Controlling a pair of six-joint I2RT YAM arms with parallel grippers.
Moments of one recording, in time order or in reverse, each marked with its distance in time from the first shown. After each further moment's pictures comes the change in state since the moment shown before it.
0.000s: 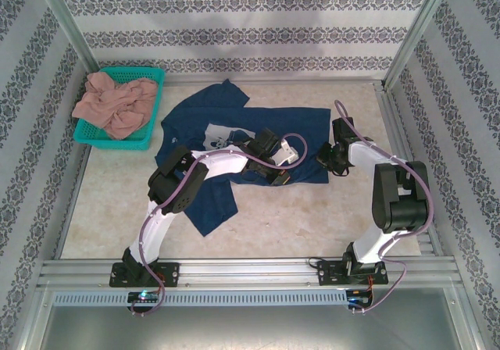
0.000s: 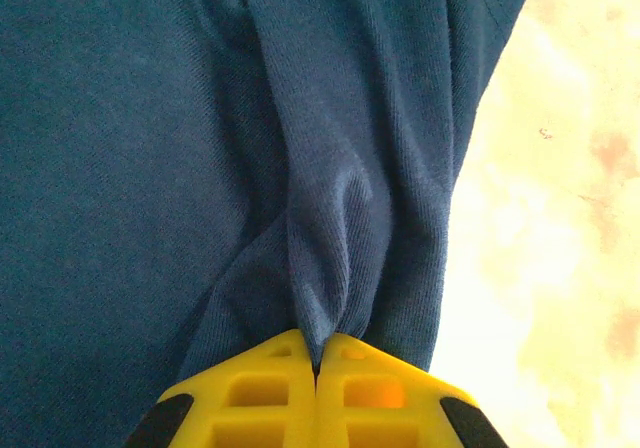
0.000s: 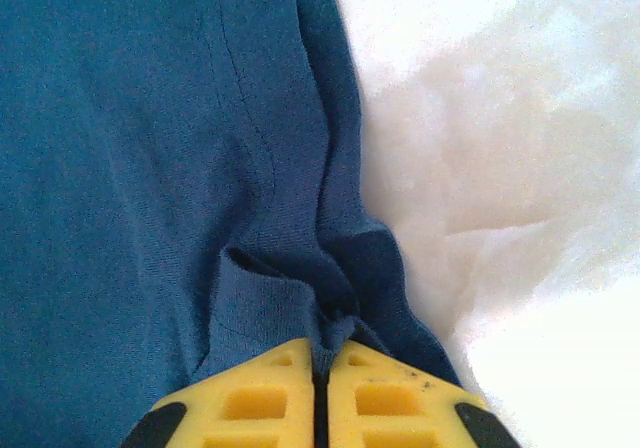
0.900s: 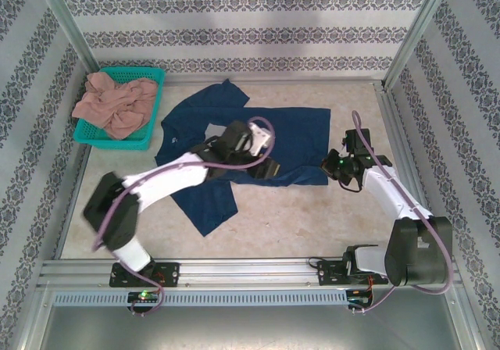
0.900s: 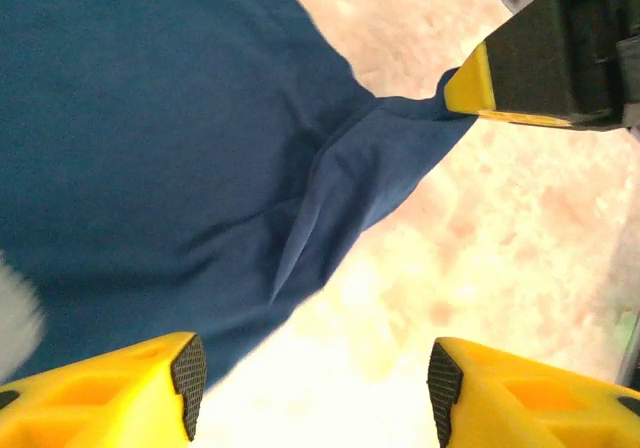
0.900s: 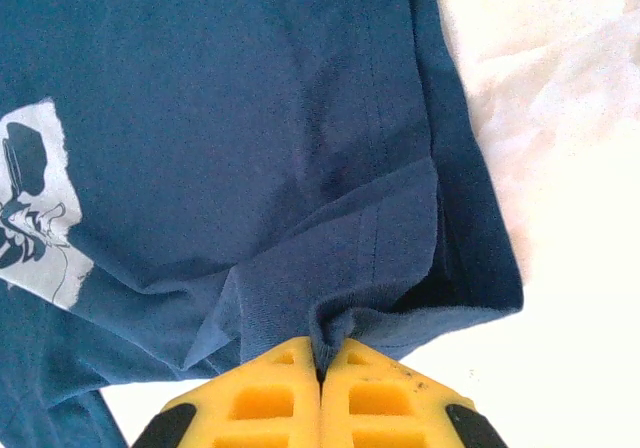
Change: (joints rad) left arm 0.000 -0.657 -0.410 0.017 -0.248 -0.330; right arm -0.003 -0.393 -0.172 -0.083 -0.136 -0.008
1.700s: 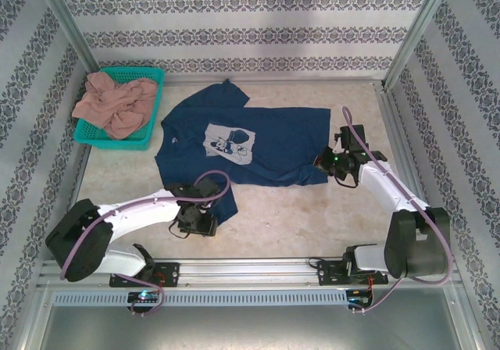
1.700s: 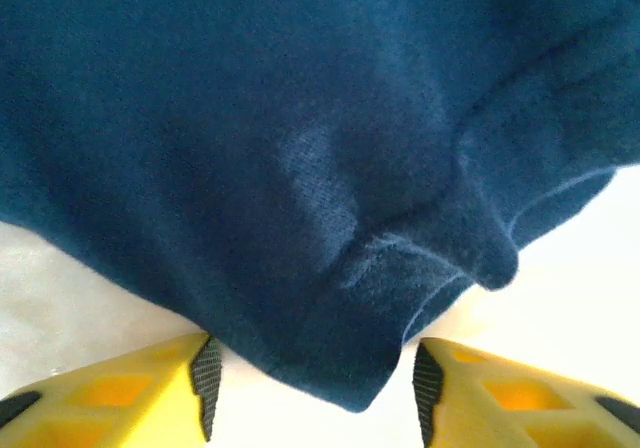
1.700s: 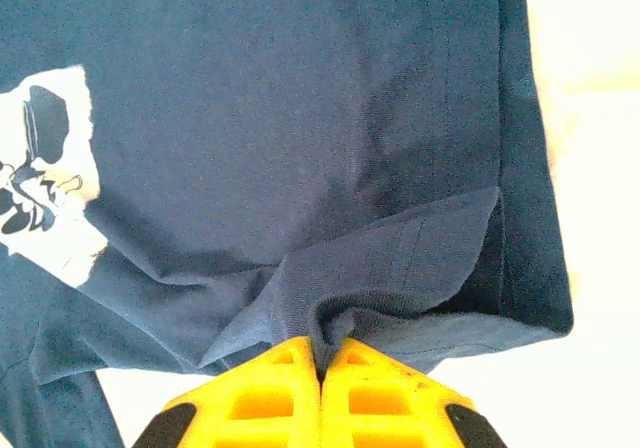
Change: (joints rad) left arm -0.033 -0.204 -0.465 -0.510 -0.145 -0.395; right arm 0.032 0.042 0.032 0.034 -0.017 -0.079
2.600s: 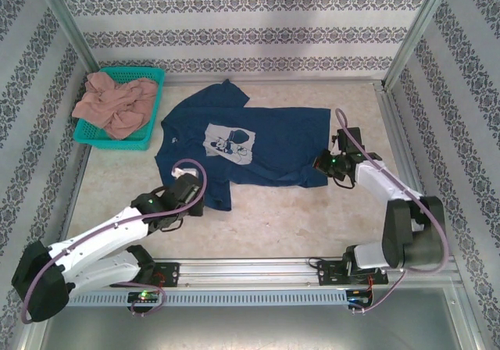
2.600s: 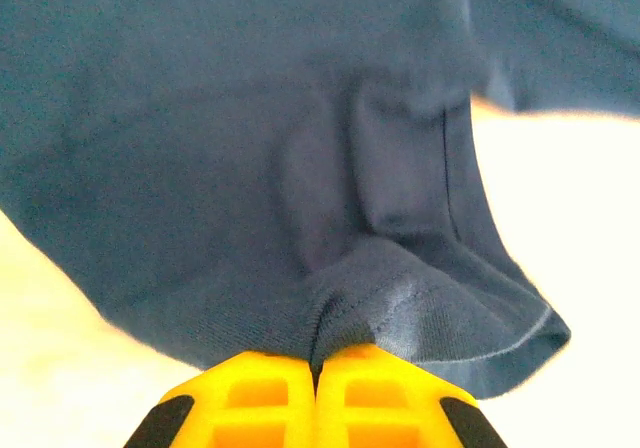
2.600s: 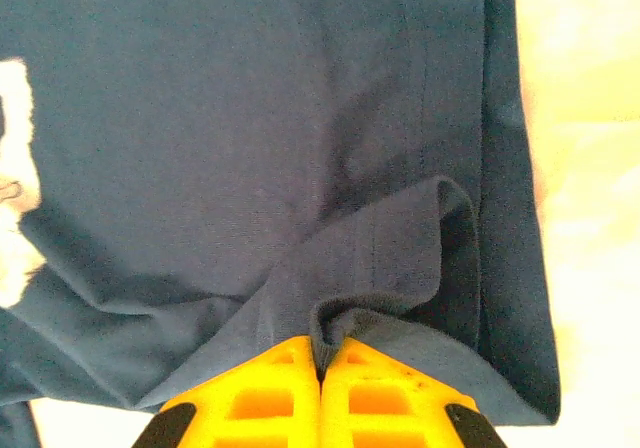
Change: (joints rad) left arm 0.040 -0.383 -0.061 0.192 -0.387 -0.007; right arm 0.000 0.101 -0.038 0.109 0.027 -0.051
